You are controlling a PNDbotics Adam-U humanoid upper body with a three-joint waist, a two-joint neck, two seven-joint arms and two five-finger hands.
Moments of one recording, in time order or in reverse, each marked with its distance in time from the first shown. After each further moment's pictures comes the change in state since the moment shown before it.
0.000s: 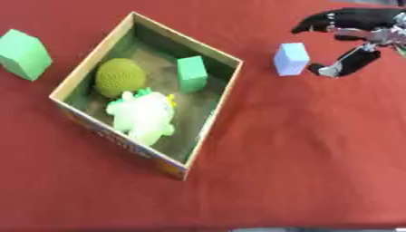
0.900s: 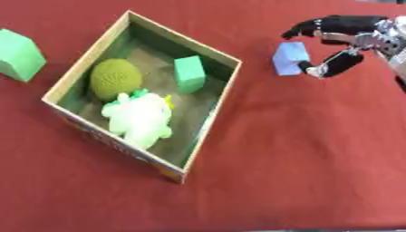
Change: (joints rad) left arm -0.006 -0.008 0.000 0.000 -0.001 0.001 -0.006; right arm -0.044 0.049 0.000 0.085 0.000 0.023 0.031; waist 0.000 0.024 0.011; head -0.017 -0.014
